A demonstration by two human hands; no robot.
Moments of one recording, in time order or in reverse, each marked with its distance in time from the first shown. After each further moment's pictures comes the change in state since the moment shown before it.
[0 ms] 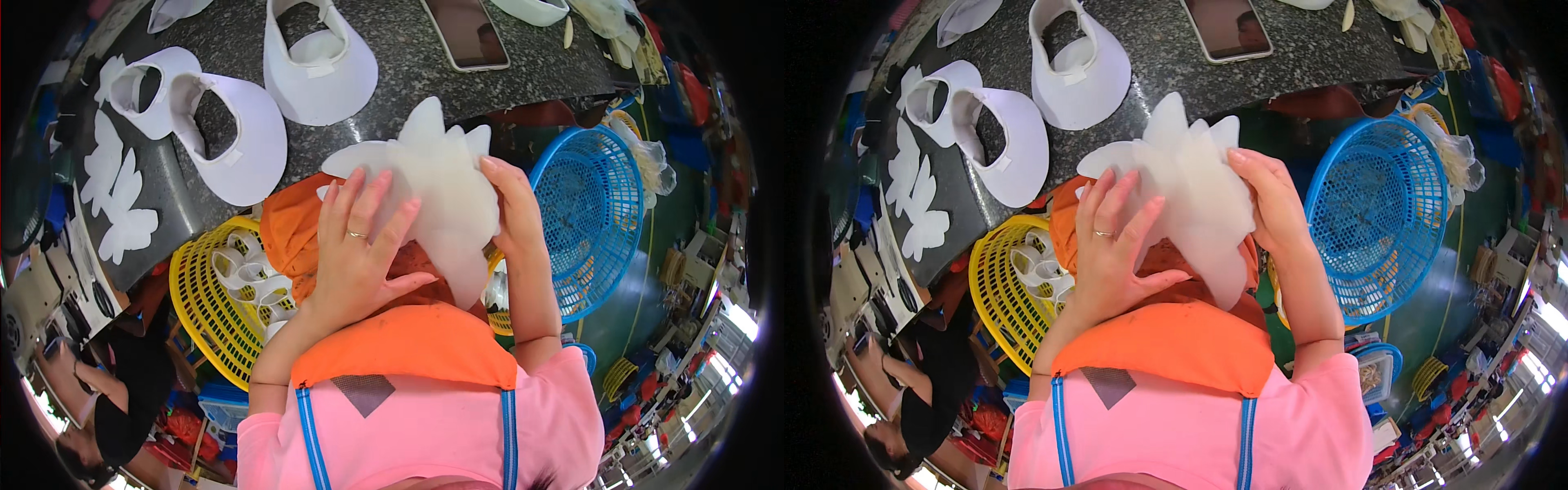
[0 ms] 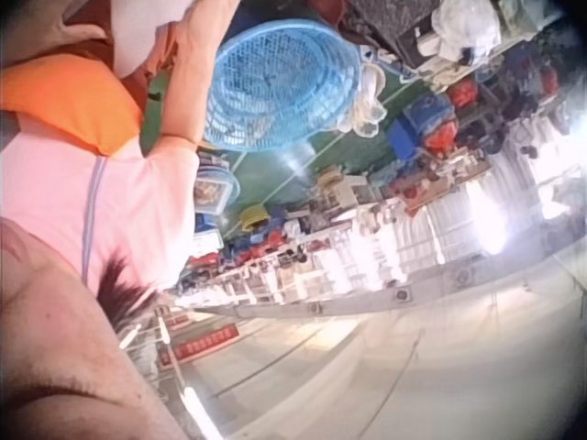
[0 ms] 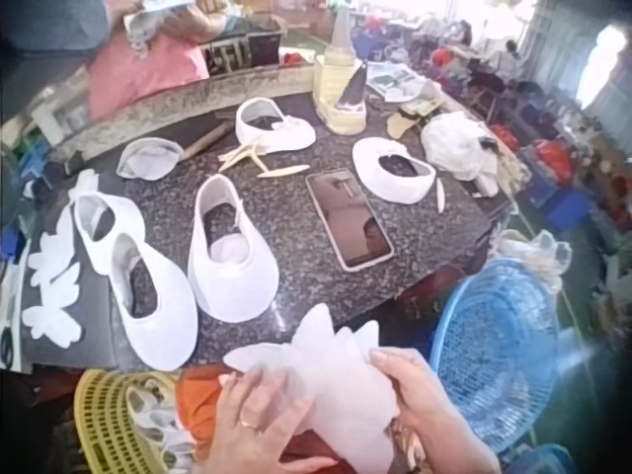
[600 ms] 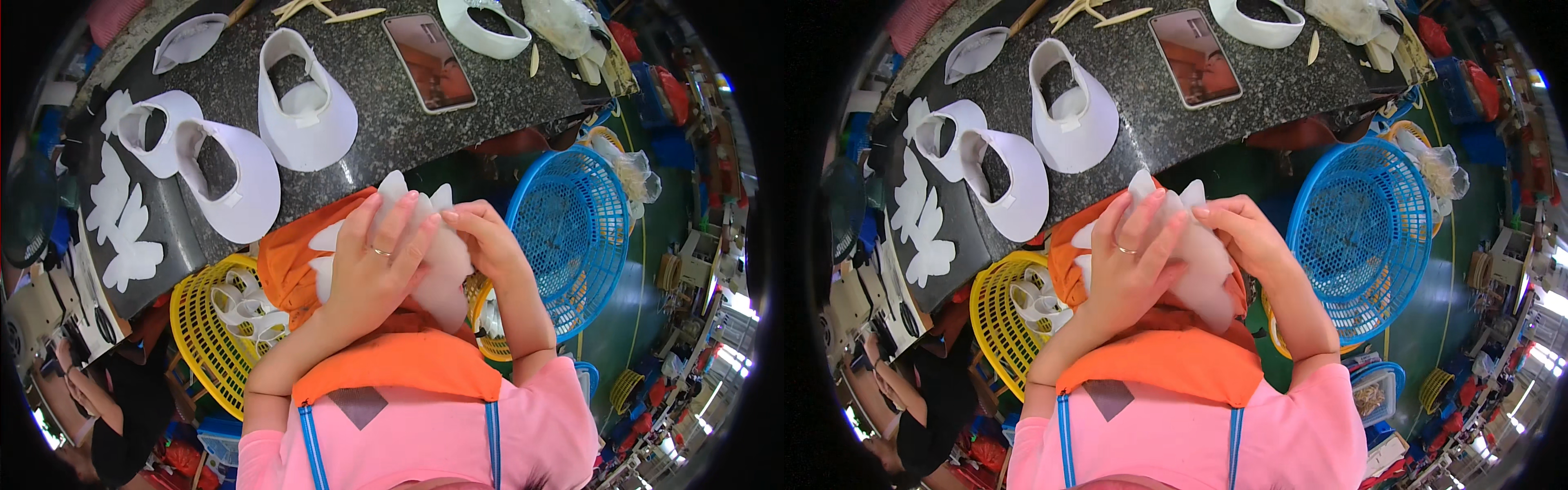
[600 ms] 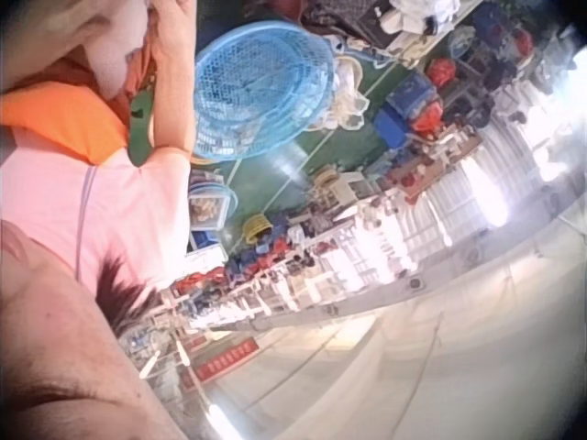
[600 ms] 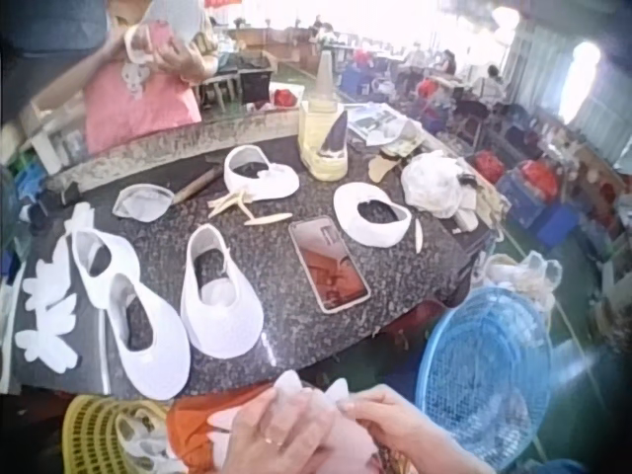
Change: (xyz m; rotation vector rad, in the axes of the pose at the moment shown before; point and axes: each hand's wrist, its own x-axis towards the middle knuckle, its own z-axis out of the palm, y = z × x) left_hand 0.032 0.012 0.018 0.115 0.135 0.167; right_hand -0.007 -0.008 -0.004 -0.073 -0.119 0.161
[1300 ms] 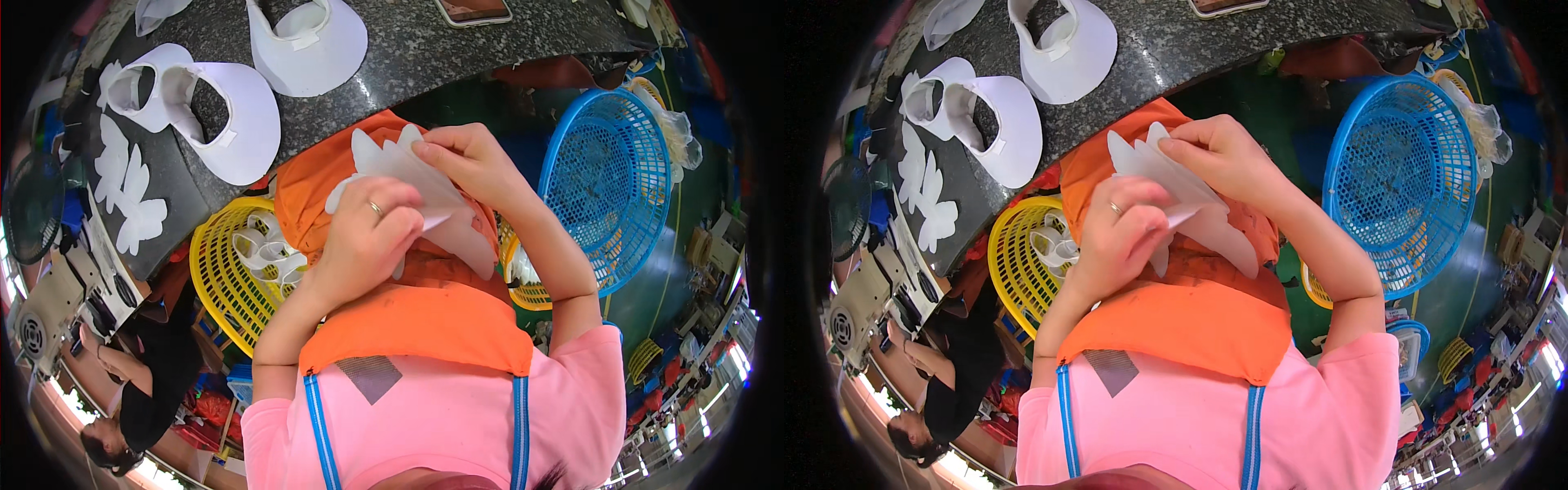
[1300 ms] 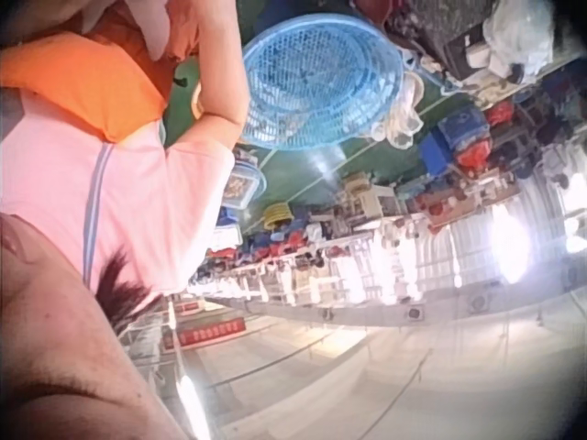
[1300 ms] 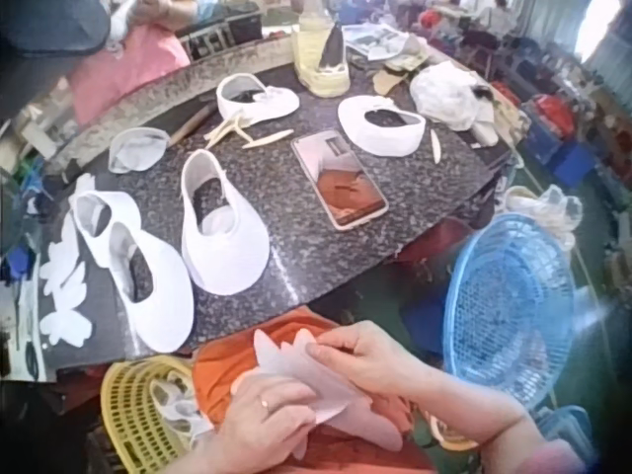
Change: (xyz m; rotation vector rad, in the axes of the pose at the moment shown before) left_hand -0.028 -0.020 -0.016 -0.308 -0.163 -0.016; right_hand 0.036 0.018 0.020 -0.679 -0.076 -0.145
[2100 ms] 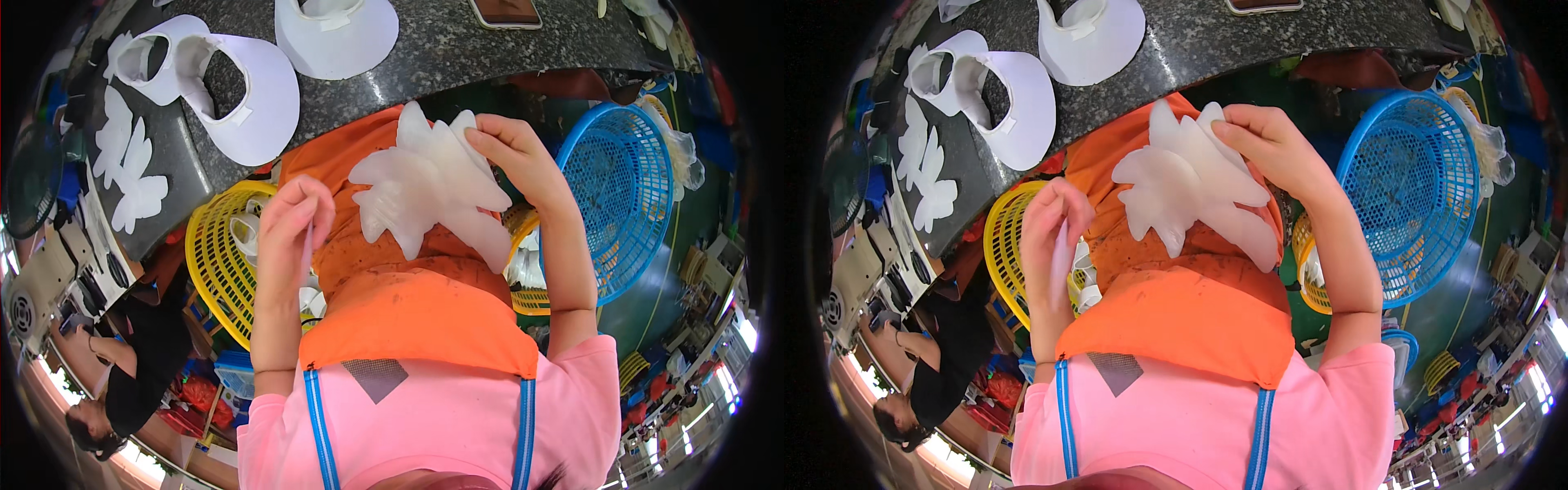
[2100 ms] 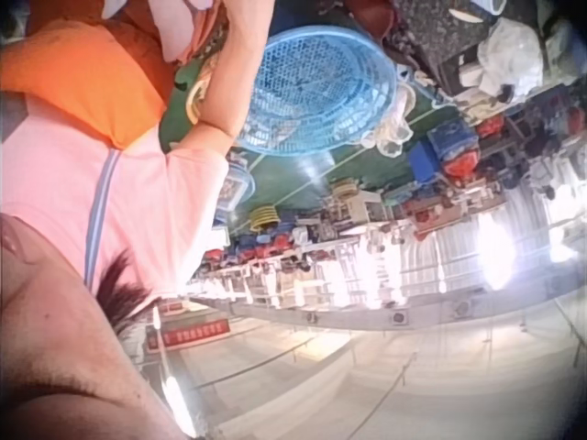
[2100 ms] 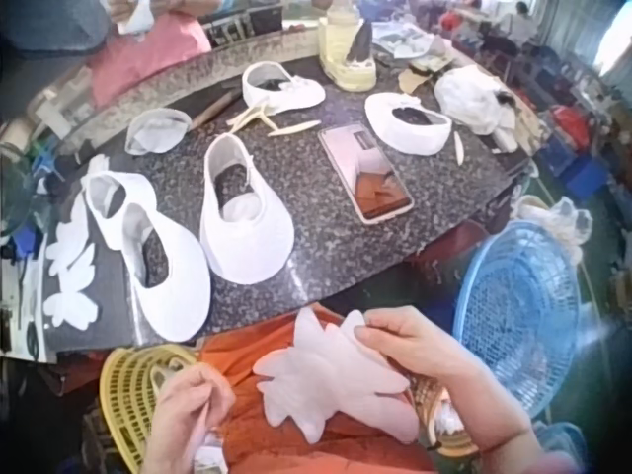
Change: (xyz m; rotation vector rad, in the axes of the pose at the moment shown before) left_hand -0.055 -0.026 -0.052 -1.334 0.245 -0.725; right_hand -0.008 -0.002 -0.027 -0.041 -0.043 0.020
